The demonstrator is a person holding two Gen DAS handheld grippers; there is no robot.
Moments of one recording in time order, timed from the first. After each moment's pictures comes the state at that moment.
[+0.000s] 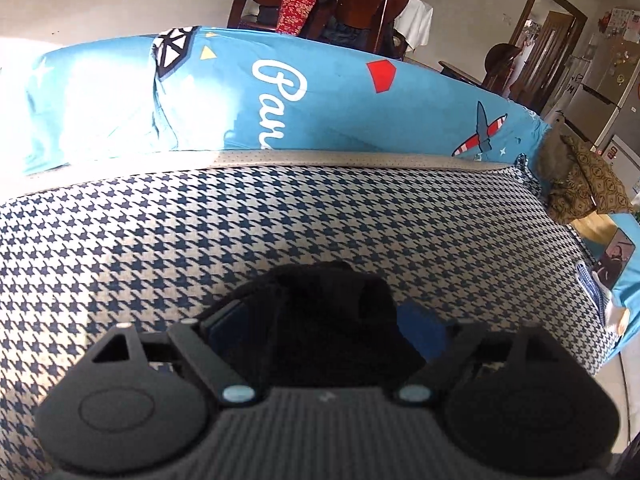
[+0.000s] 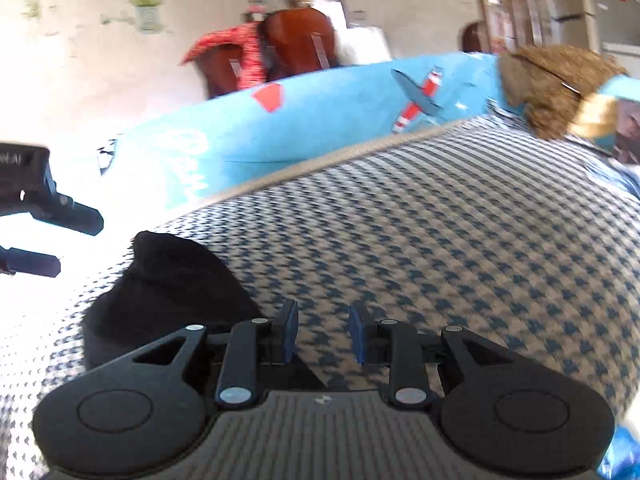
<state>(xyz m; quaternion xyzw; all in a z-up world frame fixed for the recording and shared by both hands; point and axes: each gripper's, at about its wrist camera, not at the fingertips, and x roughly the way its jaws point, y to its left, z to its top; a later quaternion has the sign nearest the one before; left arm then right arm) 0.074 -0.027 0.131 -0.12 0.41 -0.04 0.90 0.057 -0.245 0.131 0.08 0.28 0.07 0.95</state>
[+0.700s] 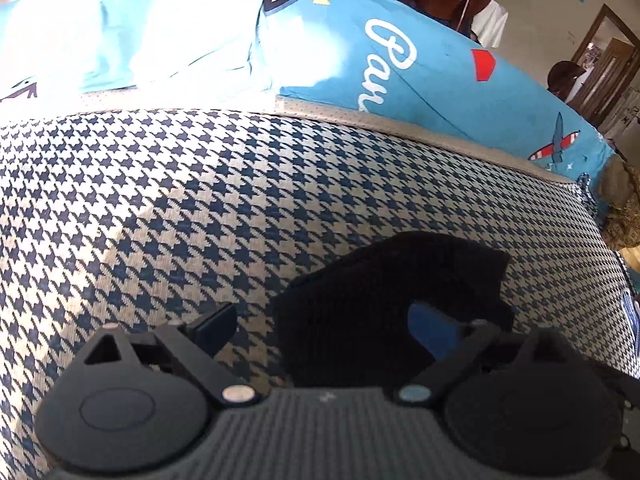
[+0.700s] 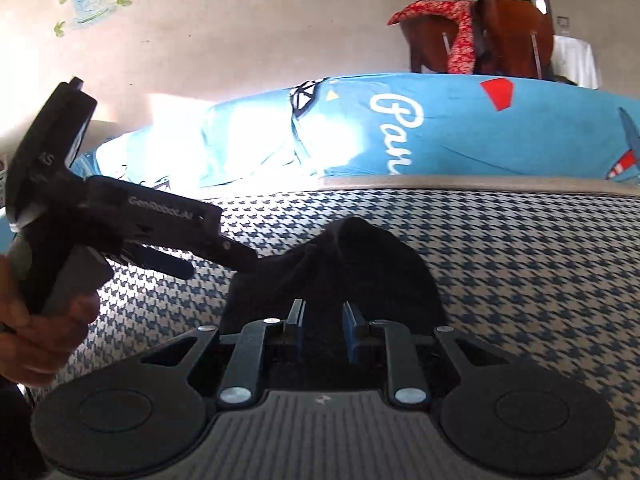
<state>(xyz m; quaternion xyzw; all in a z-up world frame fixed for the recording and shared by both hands) 0.077 0.035 0.071 -0.18 0.44 0.04 0.88 0.085 -0.182 0.139 -0.03 0.29 0.34 0.89</state>
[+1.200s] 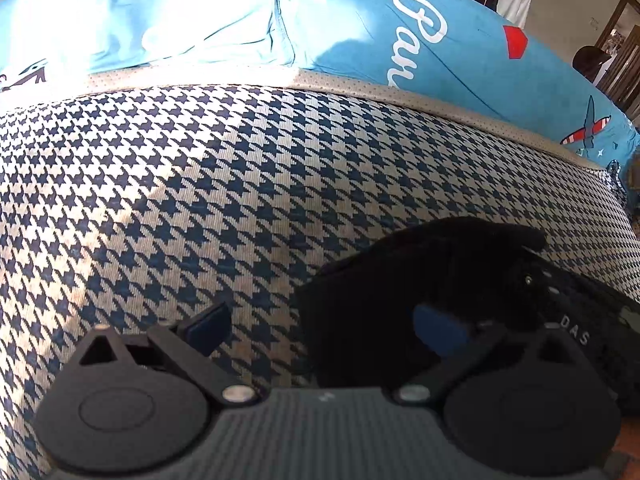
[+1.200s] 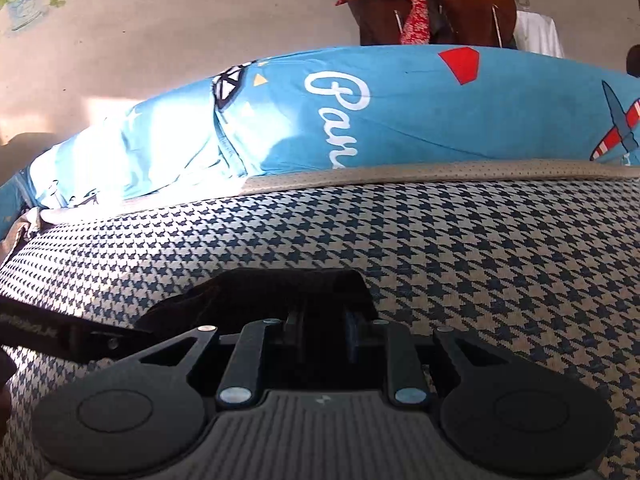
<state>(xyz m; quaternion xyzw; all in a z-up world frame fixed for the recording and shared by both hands) 0.088 0.036 0.051 -0.17 0.47 0.06 0.86 0.176 -0.168 0.117 -0.01 0.33 0.26 0.91</state>
